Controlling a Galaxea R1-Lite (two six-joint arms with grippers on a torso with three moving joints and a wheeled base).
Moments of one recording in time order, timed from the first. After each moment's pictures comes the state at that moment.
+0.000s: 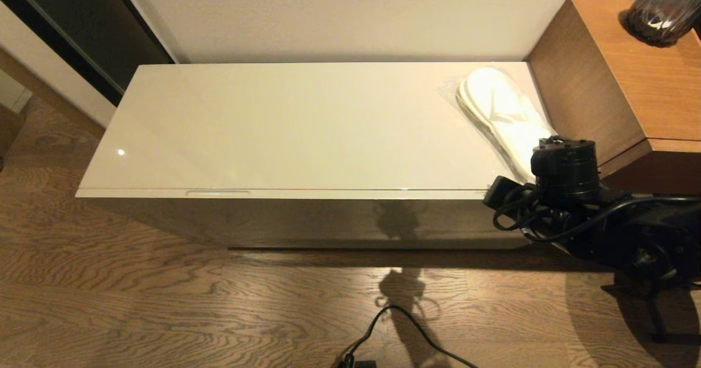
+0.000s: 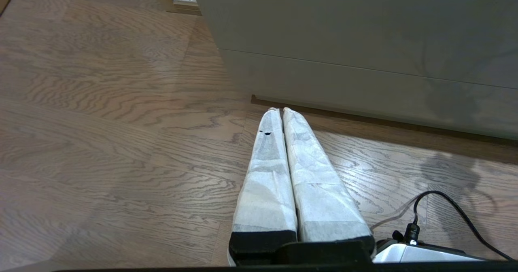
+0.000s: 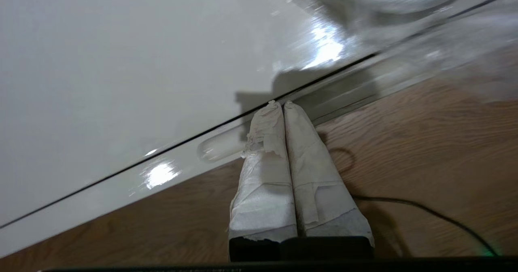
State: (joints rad) left arm 0.20 0.00 0.00 -0.01 0.02 -0.05; right arm 0.37 1.80 -0.84 -0.51 -0.43 0.62
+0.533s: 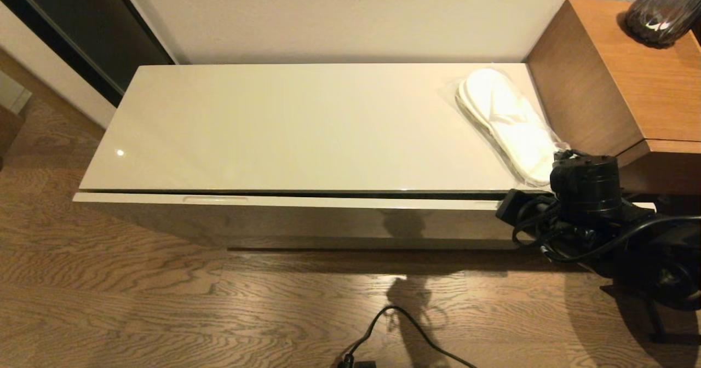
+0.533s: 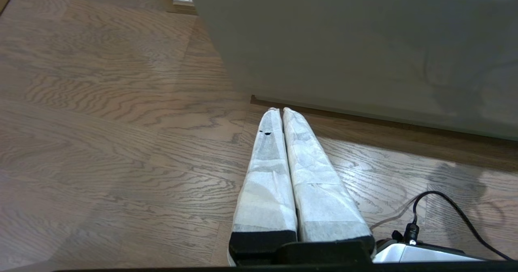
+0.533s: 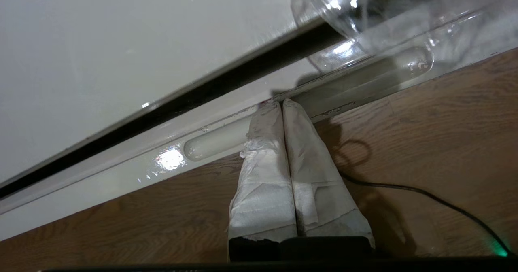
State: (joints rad) left arm 0.20 0.00 0.00 -0.01 0.02 -0.05; right arm 0.33 1.81 -0.71 -0.53 -0.30 0.65
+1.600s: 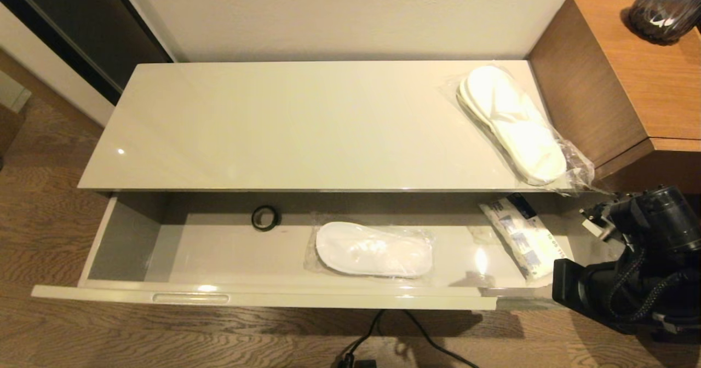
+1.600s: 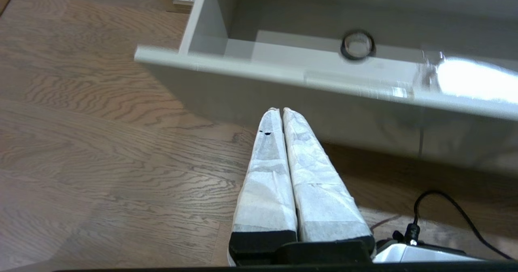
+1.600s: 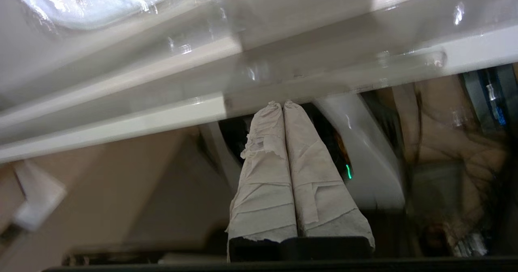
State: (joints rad) left arm 0.20 0.00 0.00 -0.01 0.02 -0.05; right arm 0.34 1.45 -0.65 0.14 0.04 0.67
